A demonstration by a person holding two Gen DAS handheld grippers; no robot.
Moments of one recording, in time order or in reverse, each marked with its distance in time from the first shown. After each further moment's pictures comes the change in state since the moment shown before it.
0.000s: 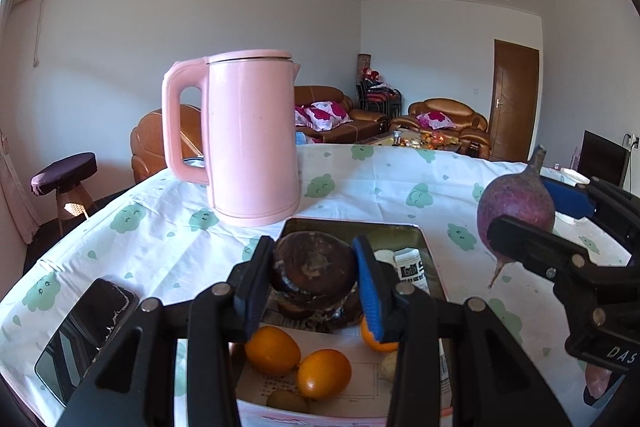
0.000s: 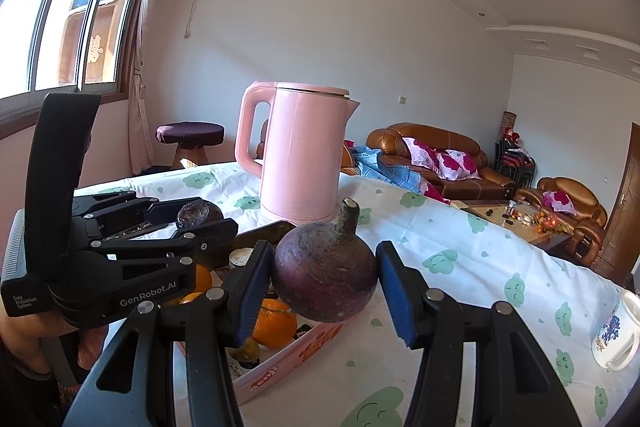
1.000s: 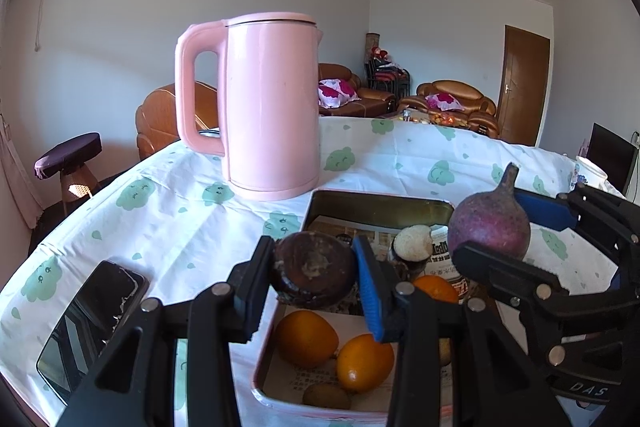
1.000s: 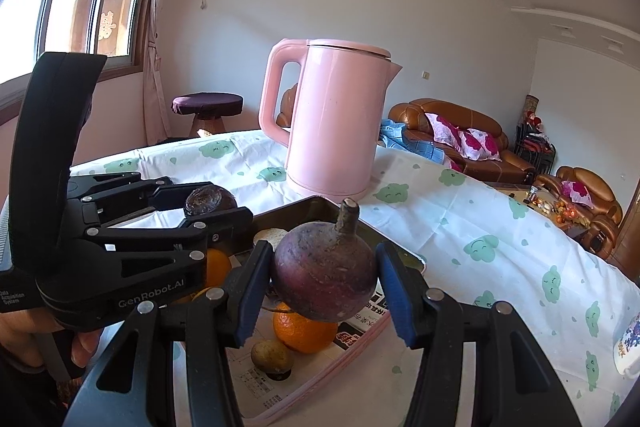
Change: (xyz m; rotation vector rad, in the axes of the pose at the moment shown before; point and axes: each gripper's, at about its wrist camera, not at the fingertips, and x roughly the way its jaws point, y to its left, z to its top) left arm 0.015 0.023 -0.009 -0.014 0.084 0.015; right arm 0.043 0.028 -0.002 -0.029 0.109 0.067
